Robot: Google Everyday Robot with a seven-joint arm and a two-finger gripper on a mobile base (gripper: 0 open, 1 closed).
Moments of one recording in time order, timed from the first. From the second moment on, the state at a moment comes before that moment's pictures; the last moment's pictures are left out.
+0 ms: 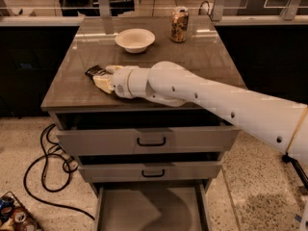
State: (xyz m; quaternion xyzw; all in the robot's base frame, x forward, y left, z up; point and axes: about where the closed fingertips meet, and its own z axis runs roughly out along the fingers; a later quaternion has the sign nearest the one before) arm 0.666 0.160 0.814 -0.39 0.70 0.31 0.51
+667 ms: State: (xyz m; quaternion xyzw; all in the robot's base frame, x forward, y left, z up) arm 0.666 0.160 0.814 -0.39 0.70 0.31 0.51
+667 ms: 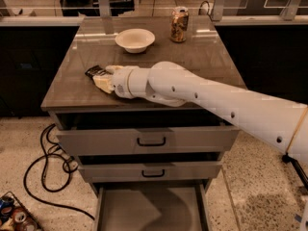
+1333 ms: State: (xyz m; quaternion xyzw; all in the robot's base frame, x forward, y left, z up) arm 0.665 0.160 0.814 -0.39 0.70 0.31 0.51
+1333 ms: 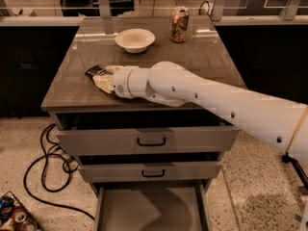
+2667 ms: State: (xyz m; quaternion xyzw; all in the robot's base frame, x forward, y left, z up) arm 0.665 0.160 0.814 -0.39 0.70 0.31 0.51
